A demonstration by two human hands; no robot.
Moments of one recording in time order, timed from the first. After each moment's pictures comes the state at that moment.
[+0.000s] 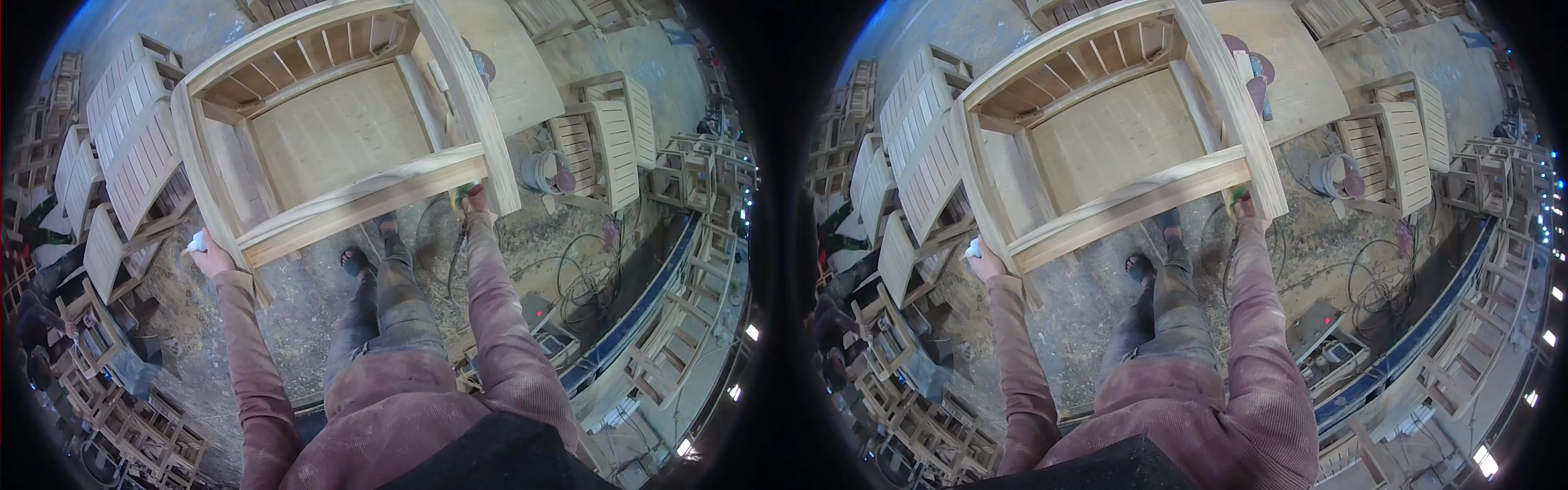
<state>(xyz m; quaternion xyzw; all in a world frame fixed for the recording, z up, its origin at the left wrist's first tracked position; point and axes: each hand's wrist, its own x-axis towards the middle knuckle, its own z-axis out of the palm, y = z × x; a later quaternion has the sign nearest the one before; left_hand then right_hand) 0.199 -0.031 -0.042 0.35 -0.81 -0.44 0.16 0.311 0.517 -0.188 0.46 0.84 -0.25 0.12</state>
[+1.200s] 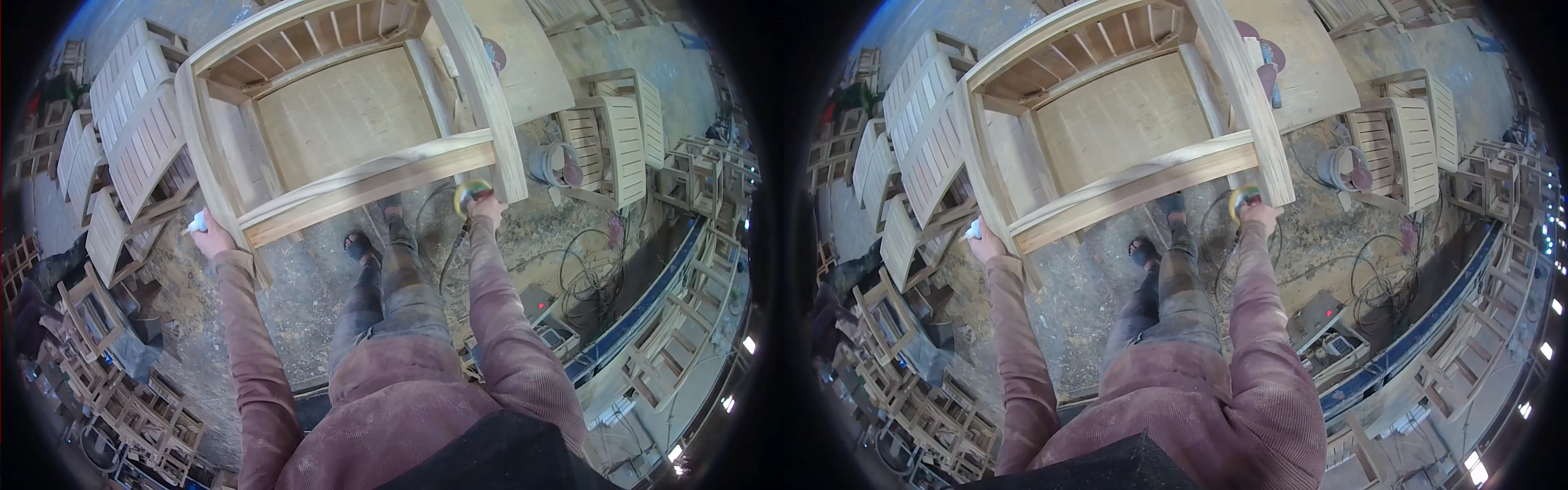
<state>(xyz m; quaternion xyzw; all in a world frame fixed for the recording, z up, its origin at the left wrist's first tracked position) 0.196 -0.028 -0.034 0.36 -0.81 -0.44 0.15 0.332 0.479 -0.118 0.55 0.80 -0.13 0.20</state>
